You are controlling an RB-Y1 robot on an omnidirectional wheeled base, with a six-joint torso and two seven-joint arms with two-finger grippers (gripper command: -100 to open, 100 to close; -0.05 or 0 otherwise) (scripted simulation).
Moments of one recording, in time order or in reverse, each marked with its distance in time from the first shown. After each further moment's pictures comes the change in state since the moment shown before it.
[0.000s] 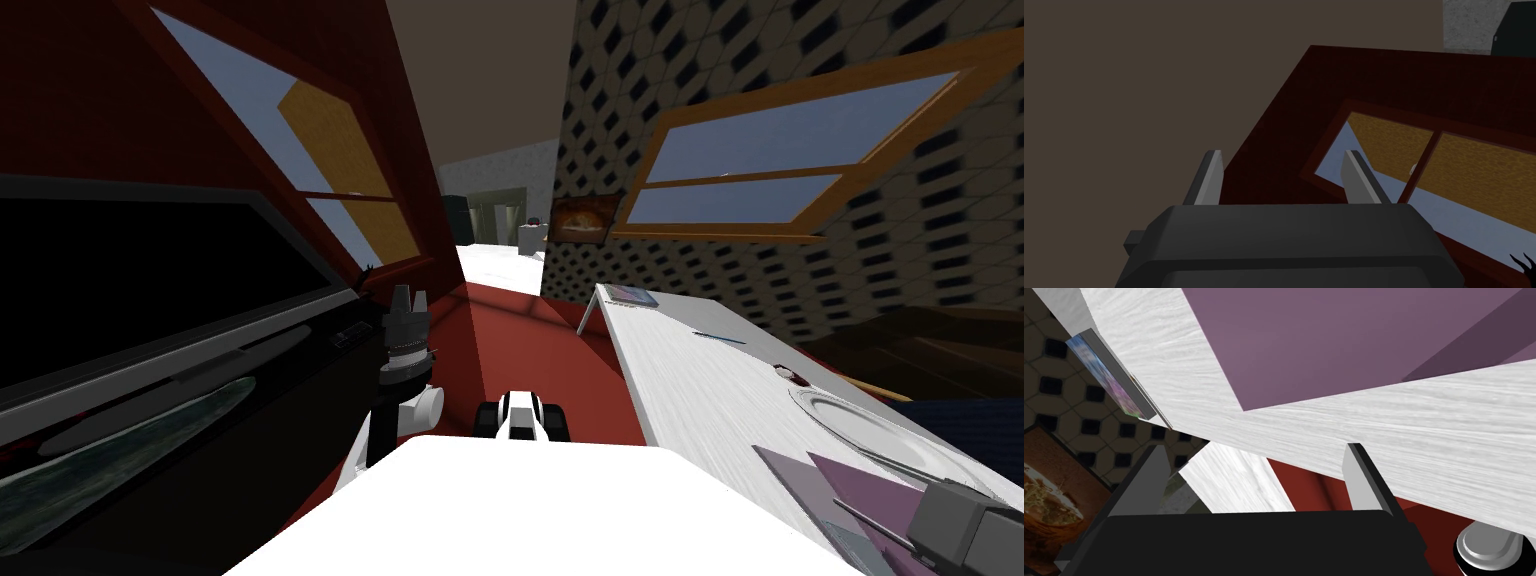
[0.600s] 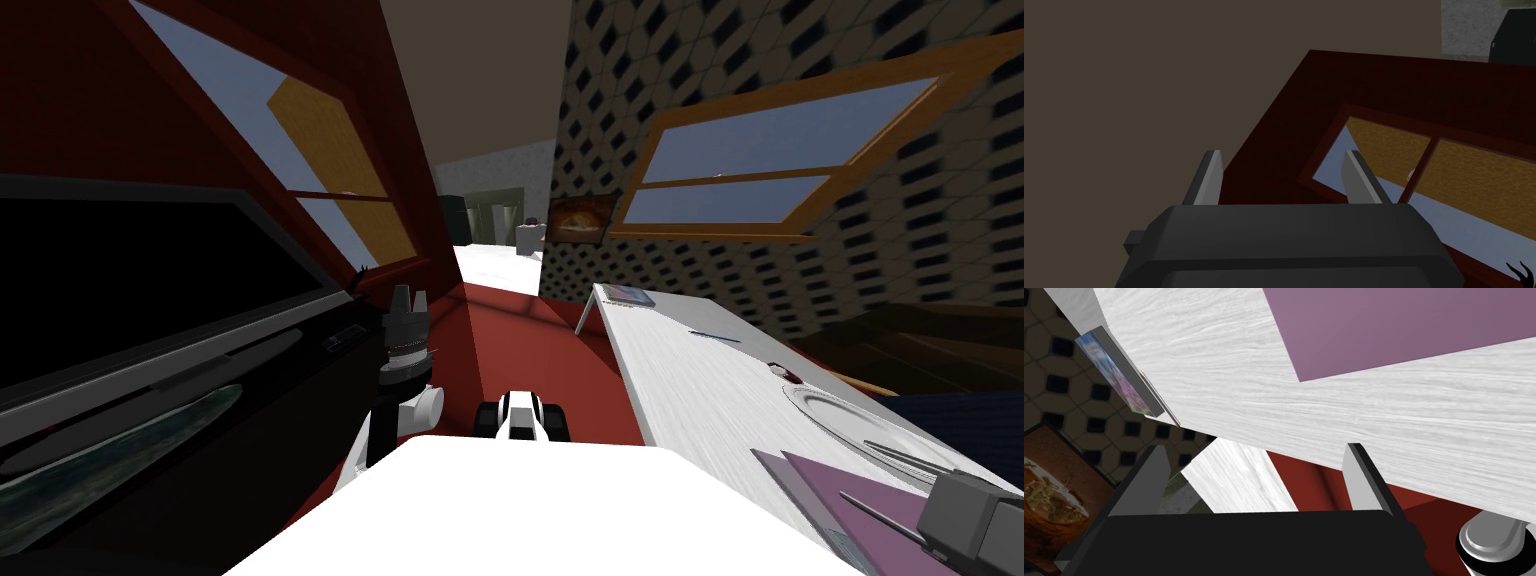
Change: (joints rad) left arm 0.000 0.000 0.000 0.000 0.000 0.000 0.000; right arm 0.040 -0.016 -0.061 -0.029 -0.012 -0.020 -0.030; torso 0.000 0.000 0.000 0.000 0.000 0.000
